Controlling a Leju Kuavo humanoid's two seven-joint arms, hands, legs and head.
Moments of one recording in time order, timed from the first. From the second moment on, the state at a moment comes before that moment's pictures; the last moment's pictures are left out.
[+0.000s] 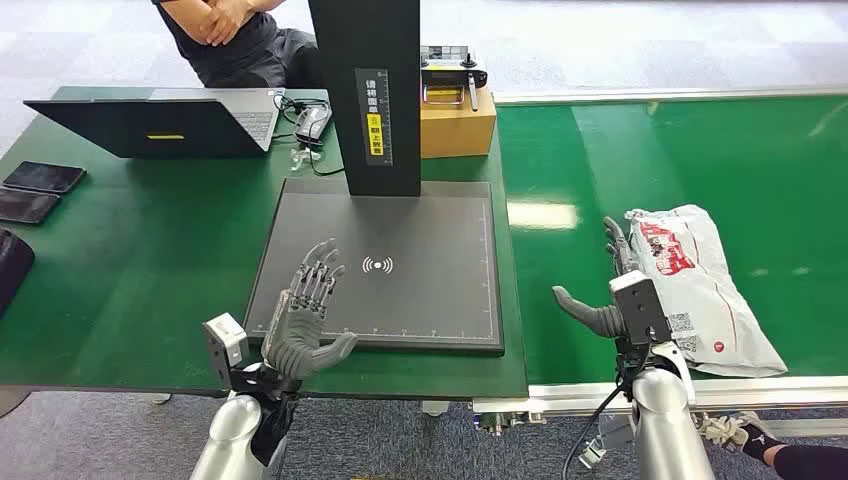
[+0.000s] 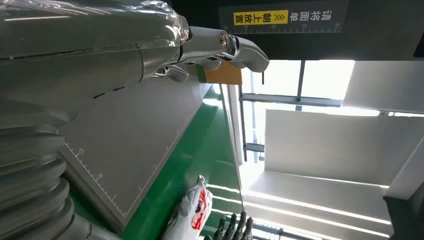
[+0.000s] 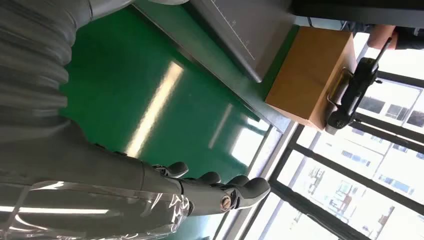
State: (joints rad) left arm -0.12 -0.23 -0.10 -1.11 -0.17 -0.29 -0.58; right arm -0.24 -0.03 -0.17 -1.34 0.38 0.09 -0.43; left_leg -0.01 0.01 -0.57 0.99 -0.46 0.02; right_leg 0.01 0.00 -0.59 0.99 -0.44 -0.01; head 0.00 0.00
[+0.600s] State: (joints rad) left arm -0.12 -0.23 -0.09 -1.12 -0.18 -0.29 -0.57; right arm -0.42 -0.13 -0.24 -1.09 0.92 -0.34 -0.14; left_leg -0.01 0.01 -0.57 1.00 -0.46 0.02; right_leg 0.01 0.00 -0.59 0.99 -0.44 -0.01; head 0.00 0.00
